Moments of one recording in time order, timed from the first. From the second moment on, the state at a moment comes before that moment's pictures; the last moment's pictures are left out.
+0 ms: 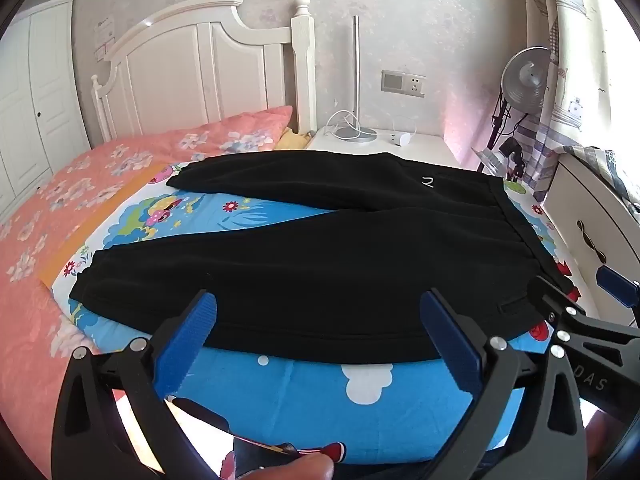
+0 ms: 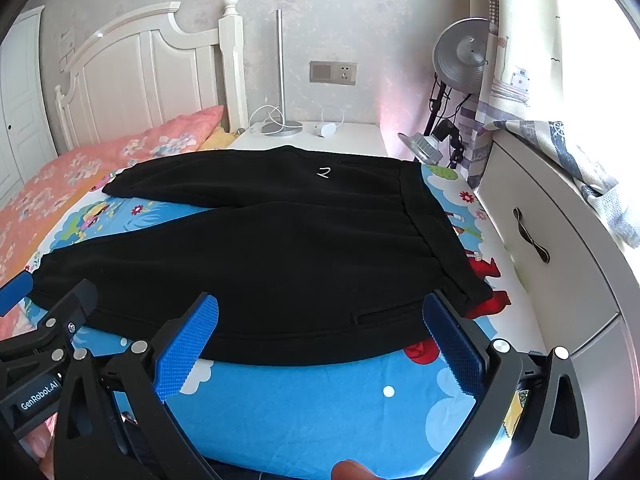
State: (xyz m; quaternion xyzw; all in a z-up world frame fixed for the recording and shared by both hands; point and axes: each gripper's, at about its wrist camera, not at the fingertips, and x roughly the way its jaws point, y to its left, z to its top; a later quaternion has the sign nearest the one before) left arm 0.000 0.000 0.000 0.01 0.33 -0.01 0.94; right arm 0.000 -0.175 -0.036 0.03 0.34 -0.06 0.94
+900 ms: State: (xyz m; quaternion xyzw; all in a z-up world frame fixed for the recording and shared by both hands) left arm 0.001 0.002 -0.001 0.01 0.34 -0.01 0.94; right arm 0.002 -0.174 -0.037 0.02 0.34 -0.06 0.94
